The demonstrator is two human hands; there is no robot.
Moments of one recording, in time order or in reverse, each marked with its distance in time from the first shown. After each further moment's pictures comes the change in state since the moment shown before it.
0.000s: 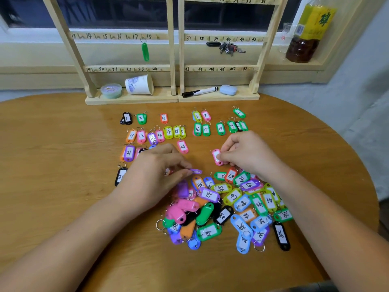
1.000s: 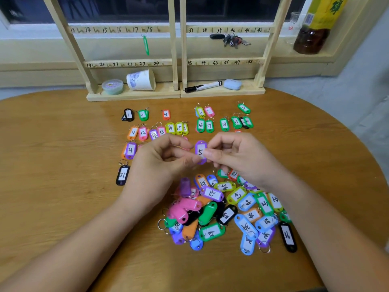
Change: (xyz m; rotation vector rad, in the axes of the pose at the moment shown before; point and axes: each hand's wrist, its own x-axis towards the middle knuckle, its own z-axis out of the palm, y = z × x) left_hand 0.003 0.021 0.017 -0.820 0.214 -0.405; right_hand -0.028 -0.007 0.010 0.502 -0.274 -0.350
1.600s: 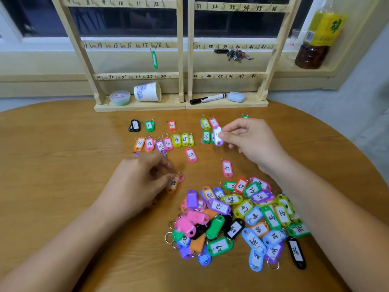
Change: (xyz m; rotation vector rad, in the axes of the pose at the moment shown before) left_hand 0.007 0.003 -0.062 0.854 -0.037 0.085; right_hand 0.056 -0.004 -0.026 -0.158 0.387 0.147
